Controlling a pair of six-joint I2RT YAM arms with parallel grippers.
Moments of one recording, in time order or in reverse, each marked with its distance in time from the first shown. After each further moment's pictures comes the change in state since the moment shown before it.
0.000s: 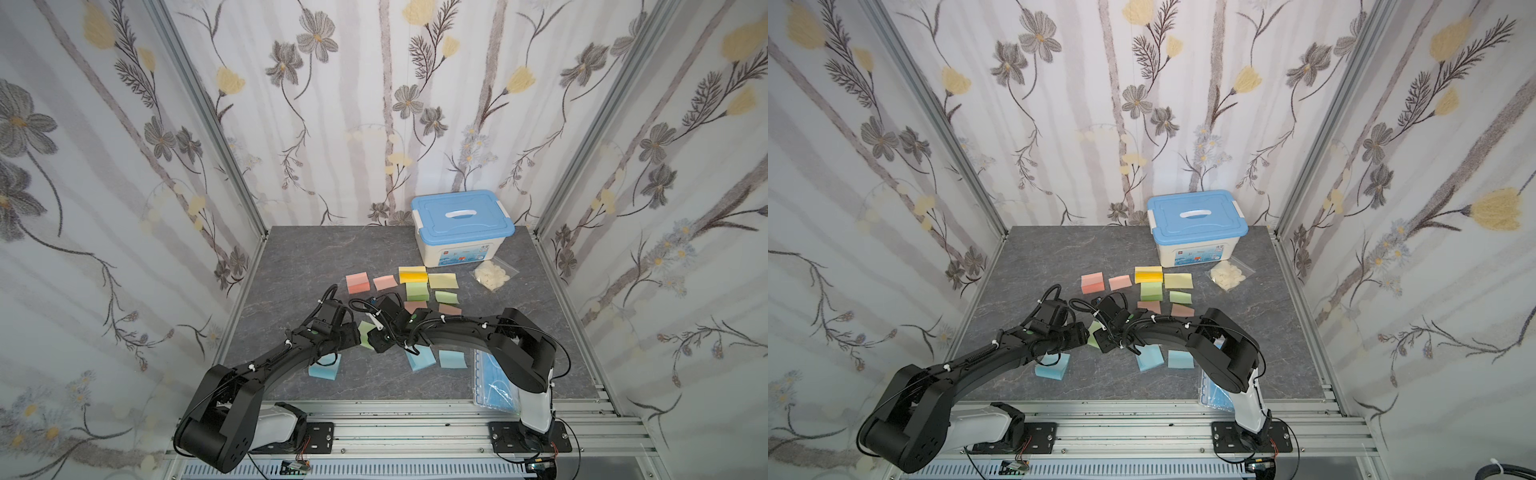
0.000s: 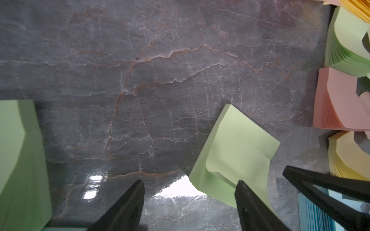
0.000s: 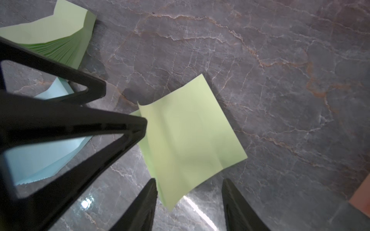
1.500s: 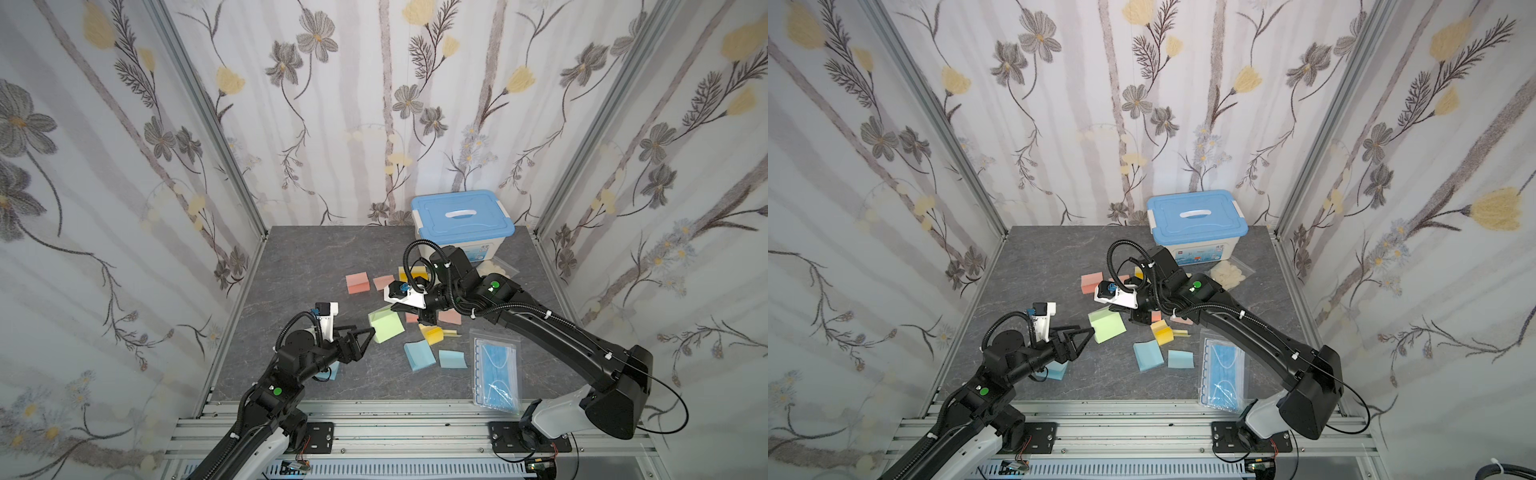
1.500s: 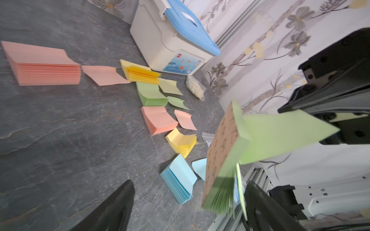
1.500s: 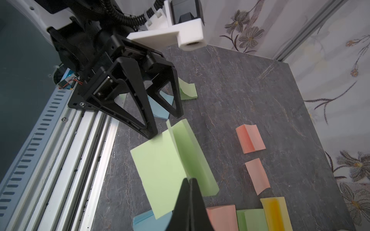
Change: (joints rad) left arm -0.114 -0.789 -0.243 0.284 0.321 -0.021; right arm -0.192 -0.539 0.089 -0.346 -0.528 -1.041
